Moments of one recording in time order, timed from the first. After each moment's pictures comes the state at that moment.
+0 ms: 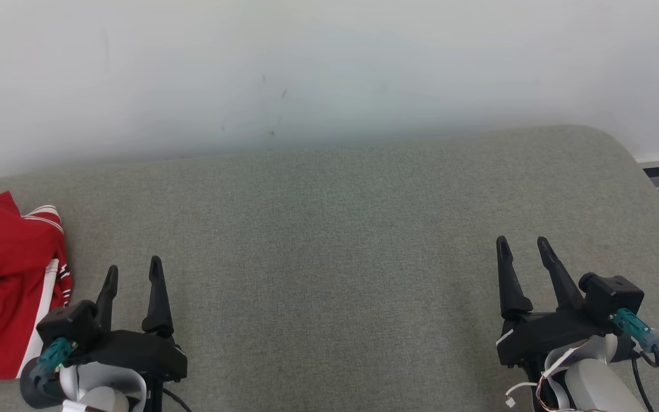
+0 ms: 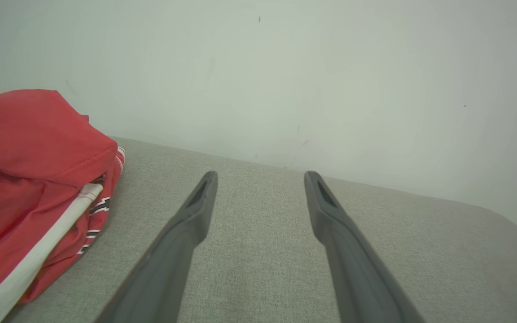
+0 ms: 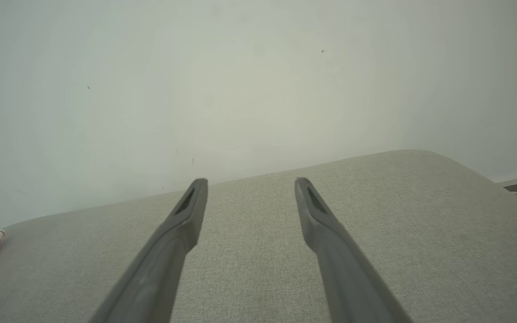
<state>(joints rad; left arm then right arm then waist) -0.28 0.14 -0.26 0.42 -0.42 0.12 -0.25 -0.21 -0.11 0.15 0.33 0.45 -0.05 -0.25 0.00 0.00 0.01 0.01</state>
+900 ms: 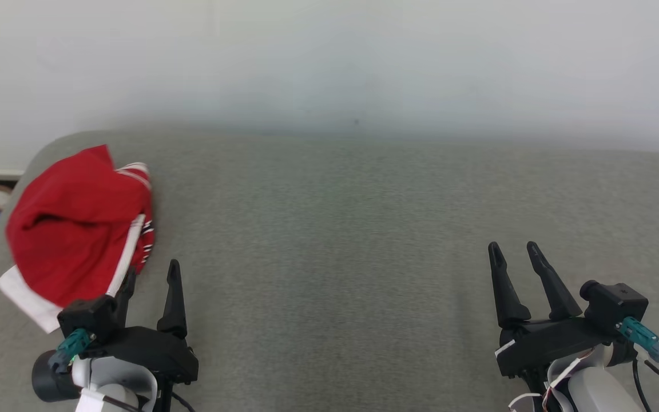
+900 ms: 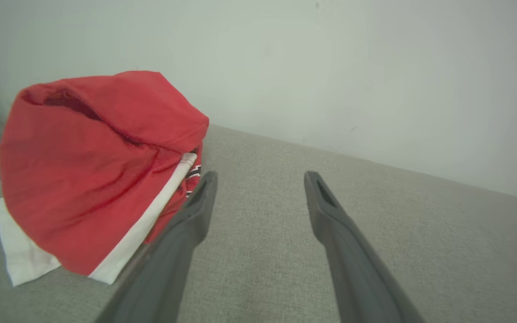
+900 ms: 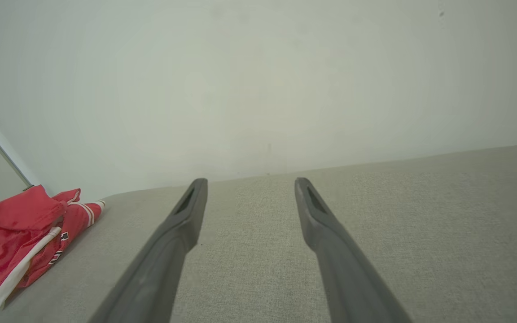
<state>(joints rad) -0.29 0.15 -0.31 0.42 -0.40 0.12 -0.18 -0.17 -0.12 0.16 0.28 0.50 0.03 -0.24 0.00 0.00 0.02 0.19</state>
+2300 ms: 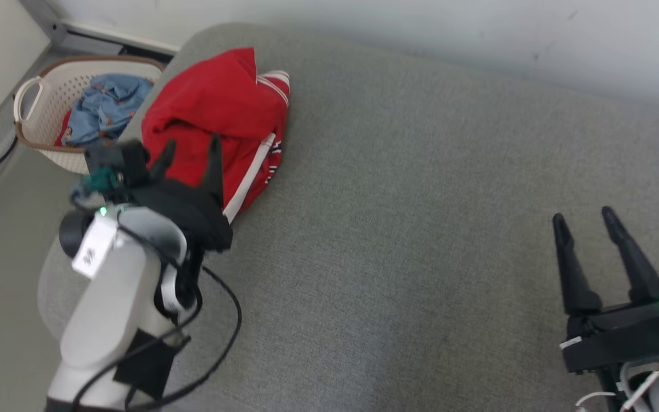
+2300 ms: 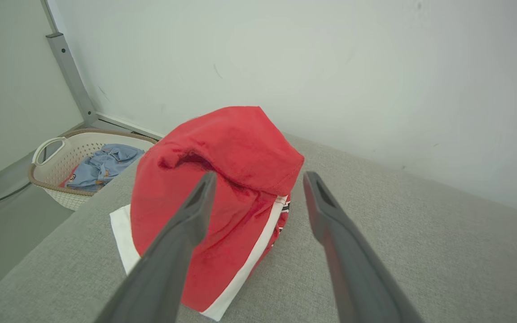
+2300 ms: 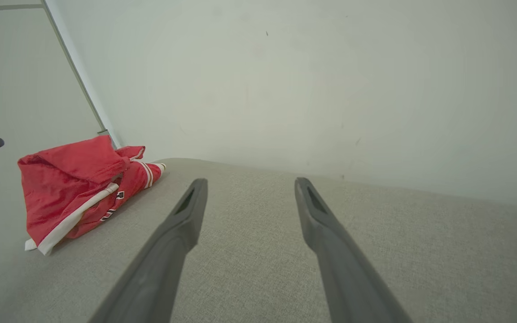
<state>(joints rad) -0.68 0.06 -0.32 0.51 -0.40 0.12 0.08 -0.04 -0.30 0.09 -0.14 0.41 -0.06 -0.13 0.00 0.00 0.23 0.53</state>
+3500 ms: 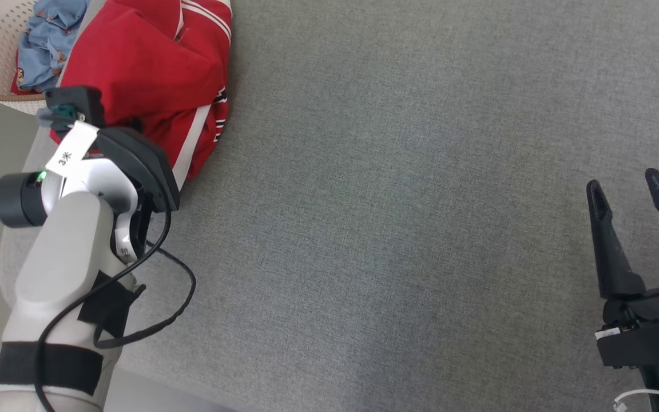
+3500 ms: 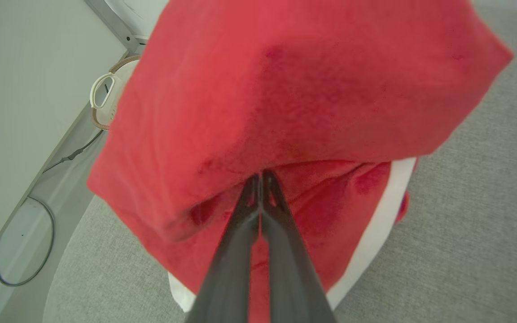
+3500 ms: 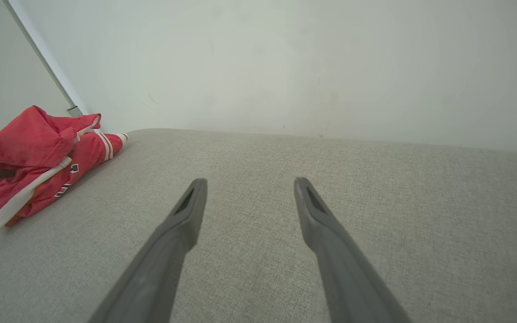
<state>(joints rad) -0.89 0.11 -0.27 0.79 -0.25 0.12 0.24 -0.01 -0.36 0.02 -0.45 0.36 -0.11 0.06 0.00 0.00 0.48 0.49</state>
